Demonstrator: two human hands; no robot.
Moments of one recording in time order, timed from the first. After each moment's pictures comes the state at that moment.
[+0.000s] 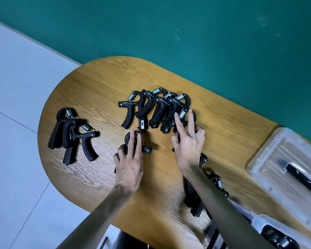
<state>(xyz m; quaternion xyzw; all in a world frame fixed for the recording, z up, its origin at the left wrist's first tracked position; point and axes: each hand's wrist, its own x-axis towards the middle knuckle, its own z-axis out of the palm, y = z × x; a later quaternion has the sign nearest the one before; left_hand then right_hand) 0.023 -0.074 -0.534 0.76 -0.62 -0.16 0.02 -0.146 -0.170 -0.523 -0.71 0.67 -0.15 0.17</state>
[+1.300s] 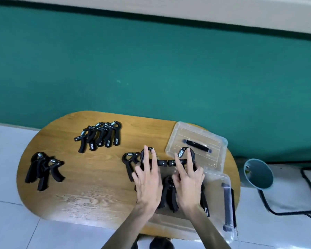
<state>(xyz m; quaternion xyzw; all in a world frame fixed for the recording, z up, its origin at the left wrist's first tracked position) -0.256 0.044 -0.317 0.68 -0.71 -0.14 0.11 -0.386 0.069 -0.327 -0.61 0.76 -0.20 0.06</state>
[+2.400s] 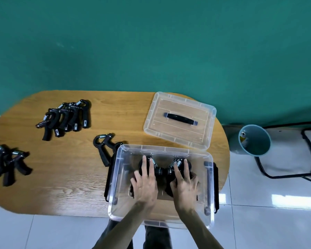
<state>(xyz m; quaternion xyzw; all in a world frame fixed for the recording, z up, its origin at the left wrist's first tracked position) -0.343 0.095 -0.458 0.63 -0.72 -0.23 -0.16 -0.470 0.149 -0.466 -0.51 0.83 -0.10 0.20</state>
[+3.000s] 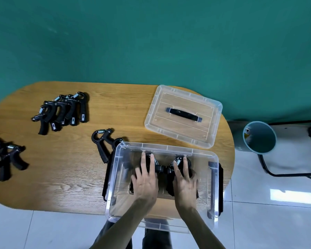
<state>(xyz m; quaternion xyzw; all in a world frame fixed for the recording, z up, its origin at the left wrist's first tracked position) -0.340 0.093 -0.479 0.63 -0.73 -0.21 -0.14 -0.472 0.151 -0.500 -0.53 0.81 -0.06 0.23</state>
